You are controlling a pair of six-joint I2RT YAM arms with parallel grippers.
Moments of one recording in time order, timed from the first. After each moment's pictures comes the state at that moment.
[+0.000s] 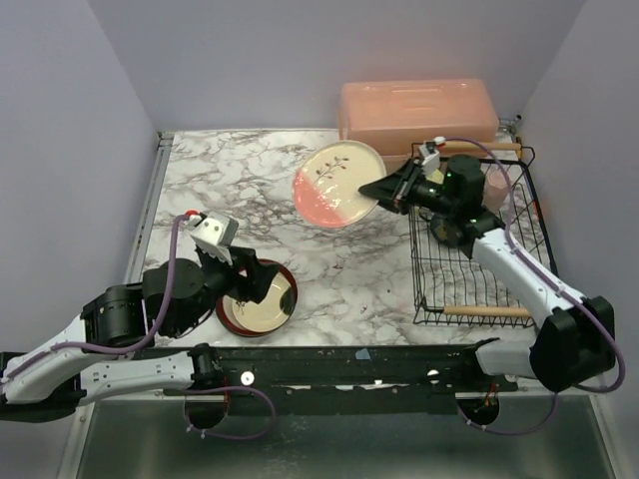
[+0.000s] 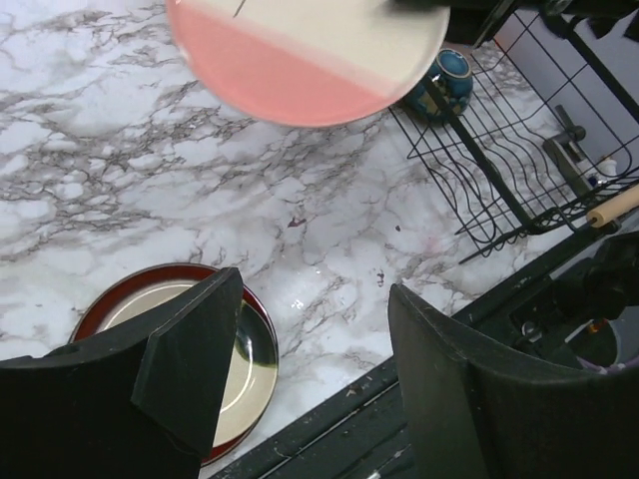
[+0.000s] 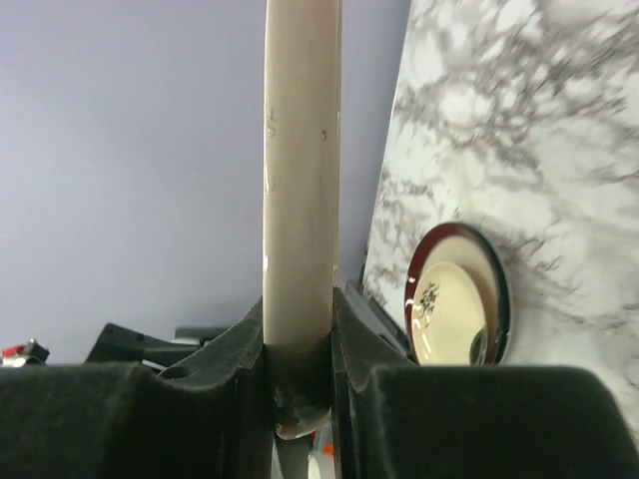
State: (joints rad) left arm -1.26 0.61 1.14 -0.85 -0.60 -0.48; right arm 0.41 1.34 0.98 0.20 -0.64 1.18
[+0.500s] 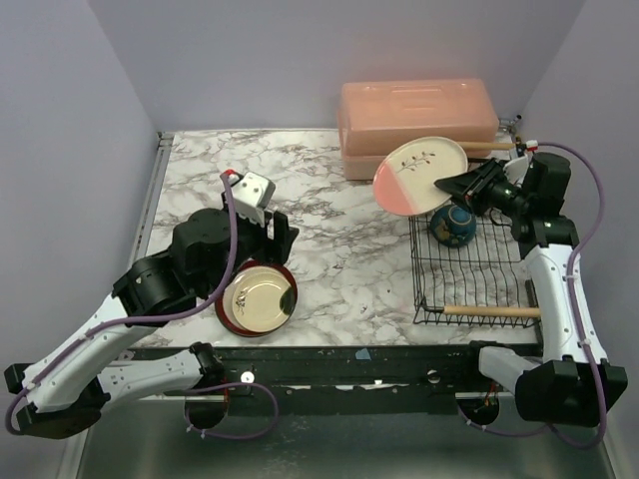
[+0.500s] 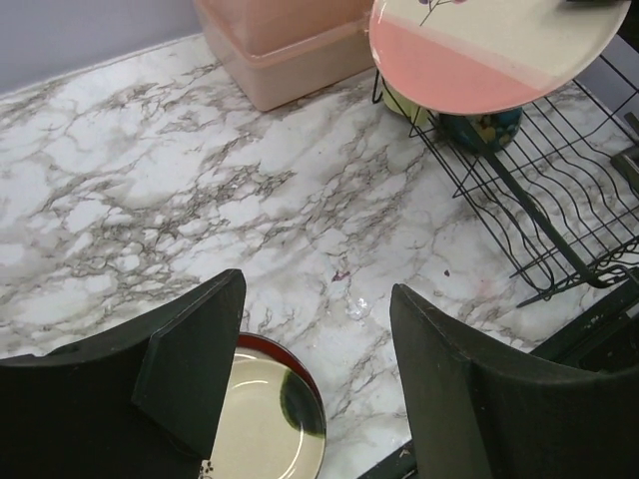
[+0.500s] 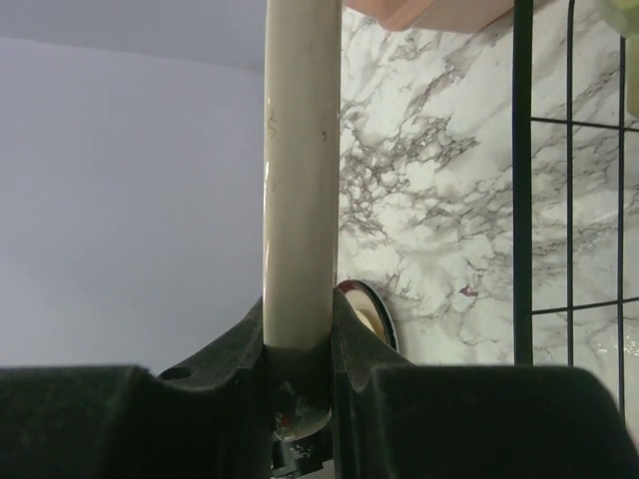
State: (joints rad) left arm -1.01 0.84 1.25 -0.70 -0.42 -0.23; right arm -0.11 1.10 1.06 -0.34 -0.71 0.95
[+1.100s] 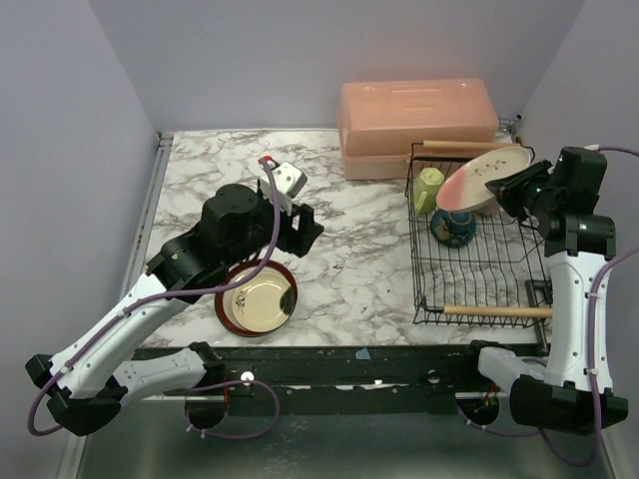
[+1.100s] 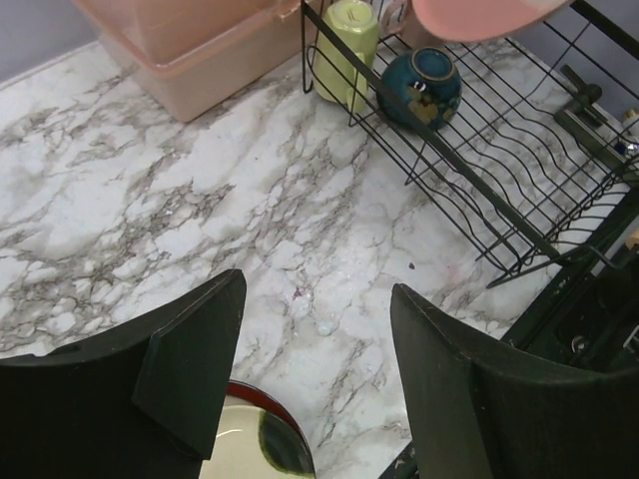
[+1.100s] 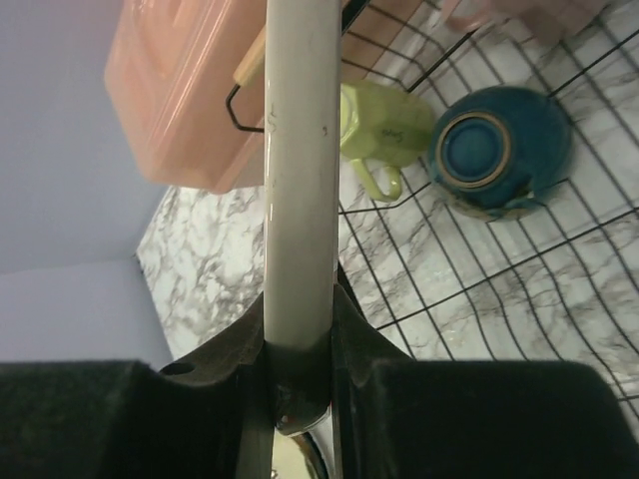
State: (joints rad) left arm -0.82 1.00 1.27 -0.55 -0.05 -0.13; right arm -0.18 1.07 1.33 -0.80 -0.20 0.84
